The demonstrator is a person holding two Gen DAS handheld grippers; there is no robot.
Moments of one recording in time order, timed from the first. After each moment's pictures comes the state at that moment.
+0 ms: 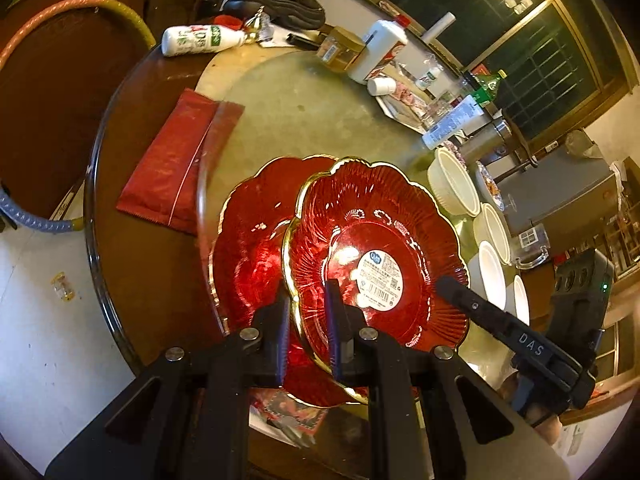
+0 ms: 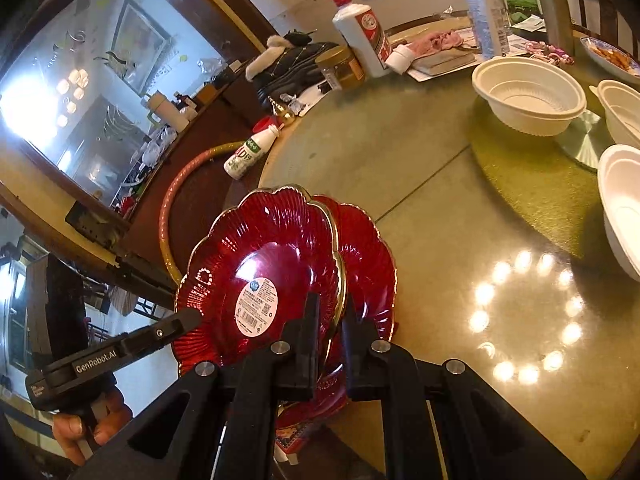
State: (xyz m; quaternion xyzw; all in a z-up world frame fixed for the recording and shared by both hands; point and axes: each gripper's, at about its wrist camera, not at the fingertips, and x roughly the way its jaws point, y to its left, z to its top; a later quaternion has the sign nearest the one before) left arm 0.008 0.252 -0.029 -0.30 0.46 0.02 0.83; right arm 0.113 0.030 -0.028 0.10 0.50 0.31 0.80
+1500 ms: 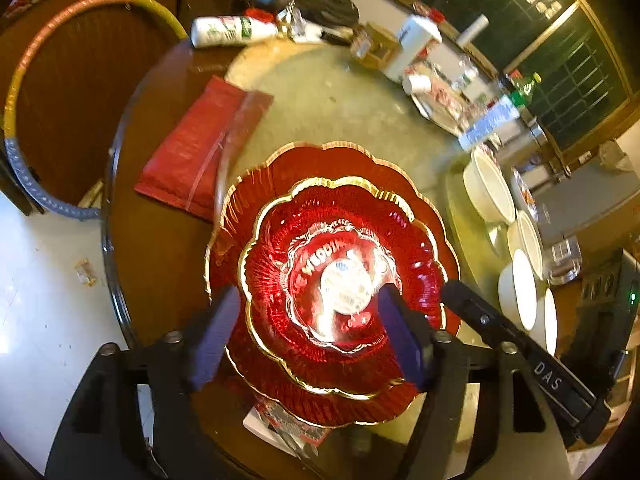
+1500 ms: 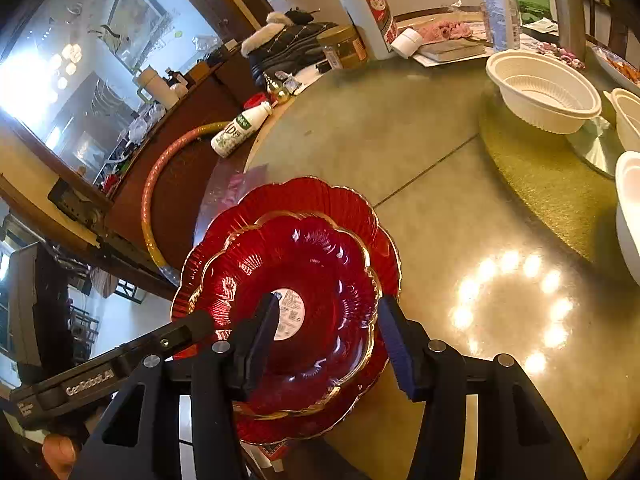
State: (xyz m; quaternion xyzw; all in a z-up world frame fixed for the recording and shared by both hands) left arm 0.010 0.233 -0.036 -0.29 0.46 0.09 0.83; right arm 0.115 0.047 -0.041 0.06 0.51 0.30 0.81
